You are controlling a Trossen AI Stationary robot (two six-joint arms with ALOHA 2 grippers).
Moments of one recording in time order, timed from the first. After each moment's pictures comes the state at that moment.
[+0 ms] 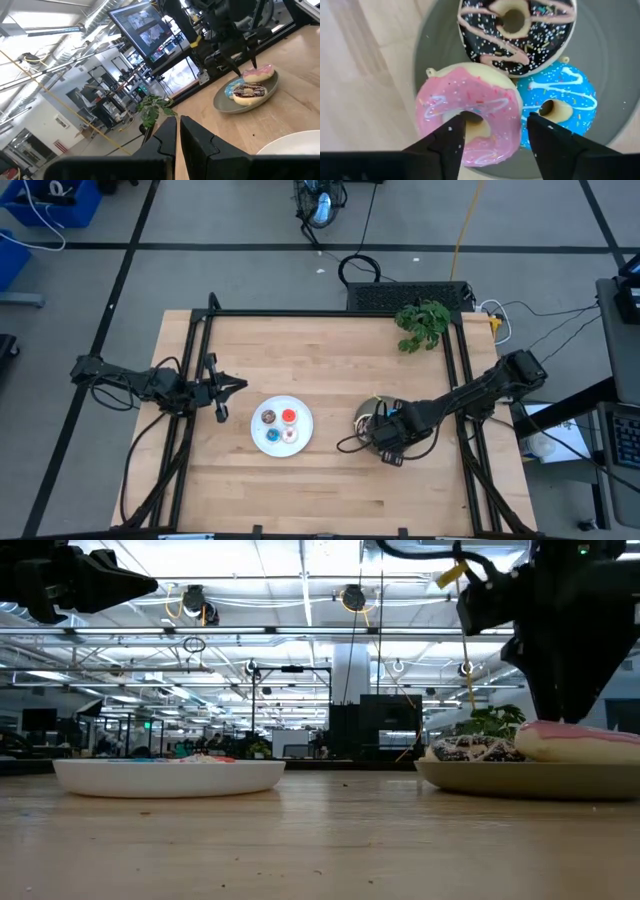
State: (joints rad) left arm -0.26 0.24 0.16 0.15 -0.39 0.68; right arm 0.38 1.59 1.06 -0.98 0.08 0.67
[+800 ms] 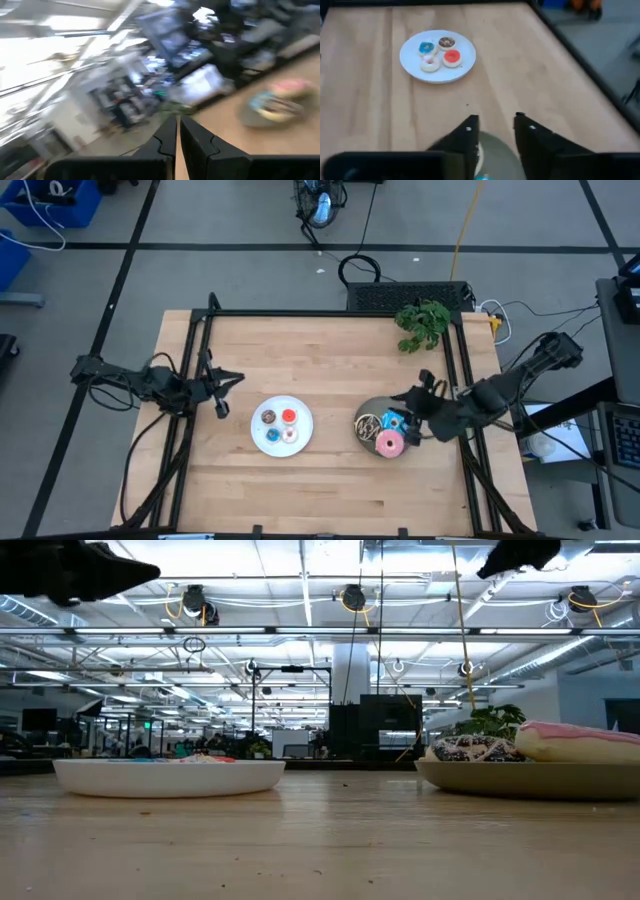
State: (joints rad) left arm -0.26 0.24 0.16 0.25 -0.46 0.70; right arm 0.56 1.04 0.95 -0.73 0.71 0.51
